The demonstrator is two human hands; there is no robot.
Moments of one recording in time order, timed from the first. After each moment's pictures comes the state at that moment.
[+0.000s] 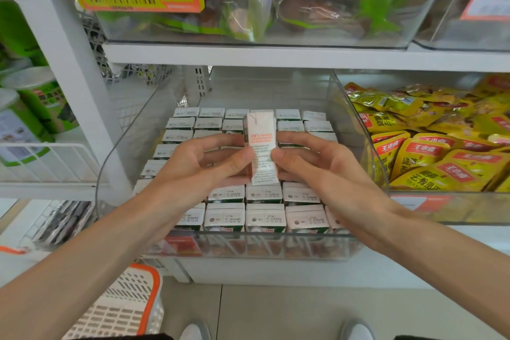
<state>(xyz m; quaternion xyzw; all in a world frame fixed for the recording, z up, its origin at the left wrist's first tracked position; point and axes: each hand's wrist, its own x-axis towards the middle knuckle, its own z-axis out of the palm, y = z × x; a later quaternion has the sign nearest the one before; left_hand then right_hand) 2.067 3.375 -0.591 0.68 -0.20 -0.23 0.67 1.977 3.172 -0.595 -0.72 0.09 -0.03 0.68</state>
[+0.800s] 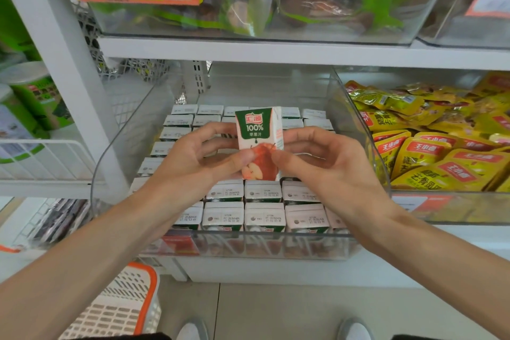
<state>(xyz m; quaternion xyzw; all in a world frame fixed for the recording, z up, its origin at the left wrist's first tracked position) 2.071 3.375 -0.595 0.71 -0.23 -0.19 0.64 1.974 3.180 -0.590 -0.73 0.09 -0.13 0.66</state>
